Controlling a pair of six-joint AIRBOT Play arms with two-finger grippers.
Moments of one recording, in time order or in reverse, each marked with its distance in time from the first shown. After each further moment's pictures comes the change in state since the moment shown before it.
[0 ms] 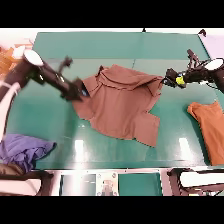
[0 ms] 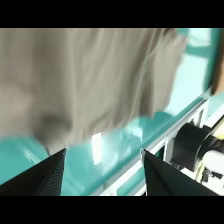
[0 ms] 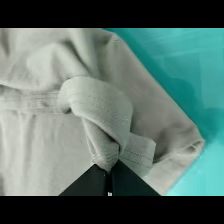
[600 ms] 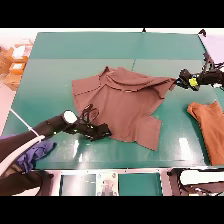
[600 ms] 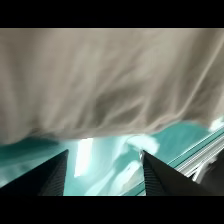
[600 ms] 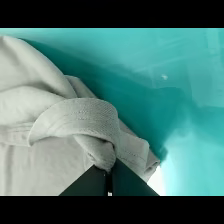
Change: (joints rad) left arm -0.471 0.163 -0.664 -0.245 0.736 -0.066; right arm -0.146 0.000 0.000 -0.018 0.010 -0.010
